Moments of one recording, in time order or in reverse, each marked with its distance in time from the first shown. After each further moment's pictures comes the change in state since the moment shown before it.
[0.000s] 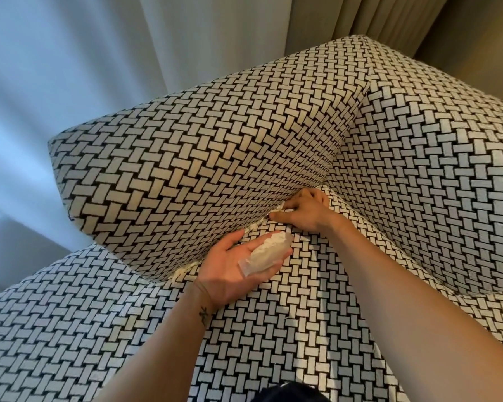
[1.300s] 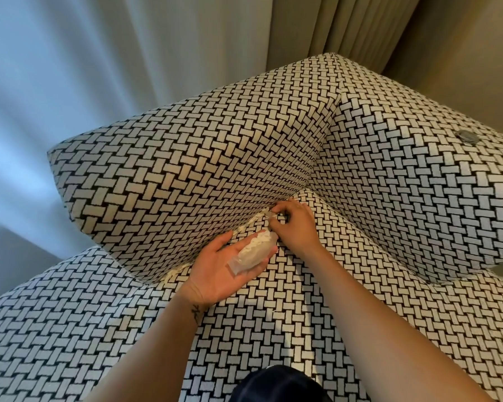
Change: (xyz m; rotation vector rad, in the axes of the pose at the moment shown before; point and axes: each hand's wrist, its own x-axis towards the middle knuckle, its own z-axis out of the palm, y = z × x) left_hand -0.002 -0.002 -0.008 0.063 -0.088 0.011; right_hand -0.033 0.006 0.043 0.410 0.537 -0.145
